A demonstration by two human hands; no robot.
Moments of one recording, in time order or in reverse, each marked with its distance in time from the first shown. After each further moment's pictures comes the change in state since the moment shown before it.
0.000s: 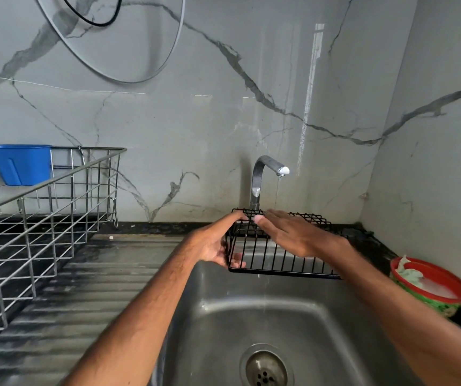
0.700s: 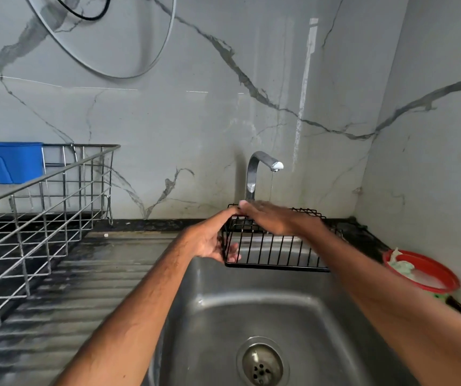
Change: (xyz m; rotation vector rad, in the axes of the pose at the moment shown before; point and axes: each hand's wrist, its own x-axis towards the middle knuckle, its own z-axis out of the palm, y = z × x) left_hand 0.001 -0.001 0.000 -0.015 -0.025 0.025; right_hand 0.039 -0.003 -0.003 0.141 -0.053 0.015
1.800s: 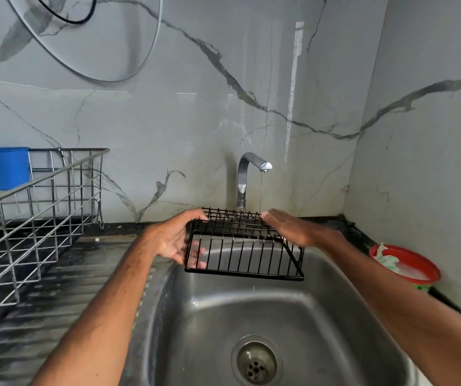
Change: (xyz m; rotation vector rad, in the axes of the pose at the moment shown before) left_hand -0.008 -0.003 -0.063 0.128 -0.032 -0.077; right_hand -0.029 0.056 0.011 0.070 -0.029 0.118
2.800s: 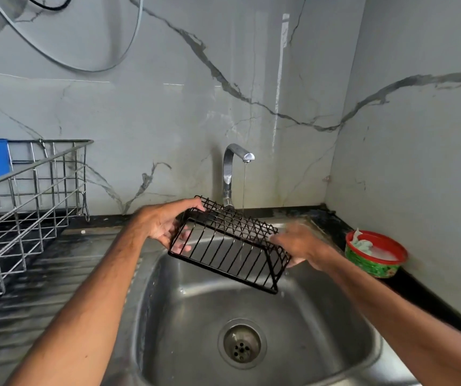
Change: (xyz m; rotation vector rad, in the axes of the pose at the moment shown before) left_hand -0.012 0.017 0.012 0.213 0.067 0.030; right_hand -0.068 0.002 0.024 0.552 0.195 0.288
